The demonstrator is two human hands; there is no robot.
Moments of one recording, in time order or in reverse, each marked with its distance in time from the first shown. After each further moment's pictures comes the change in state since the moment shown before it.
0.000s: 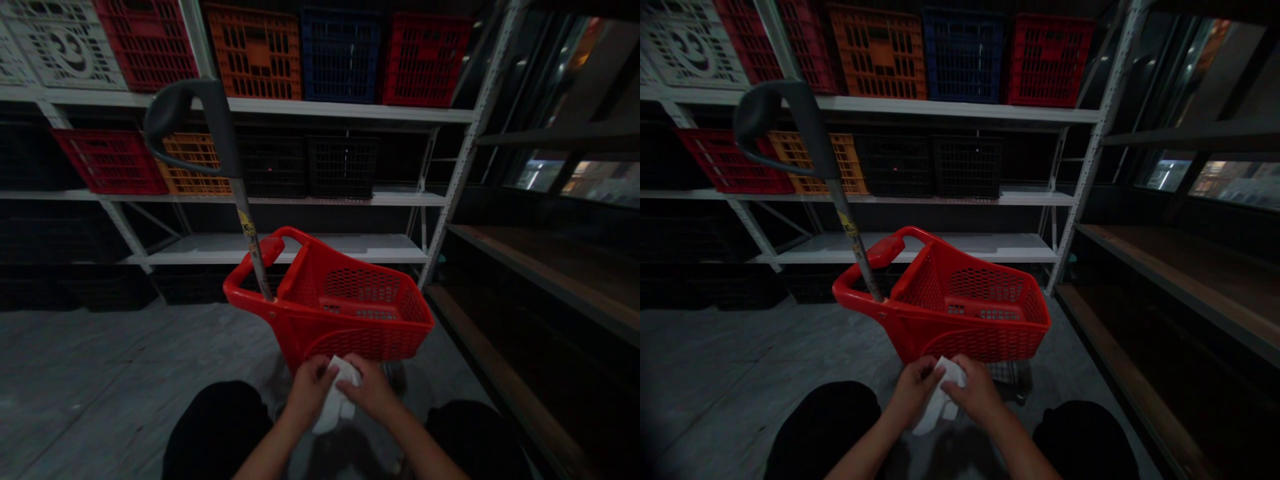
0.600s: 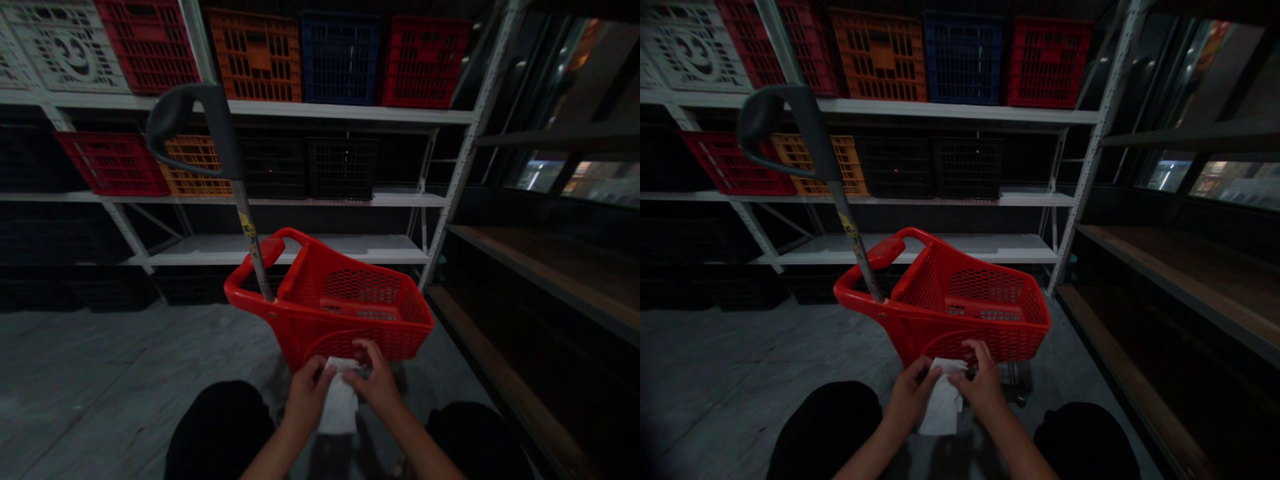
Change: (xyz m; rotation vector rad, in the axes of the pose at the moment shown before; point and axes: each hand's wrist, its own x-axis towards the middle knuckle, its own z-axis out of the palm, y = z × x) left_hand -0.014 0.003 0.004 0.001 0.126 0.043; right_hand -0.002 -0.002 -0.002 0.120 0.250 0.016
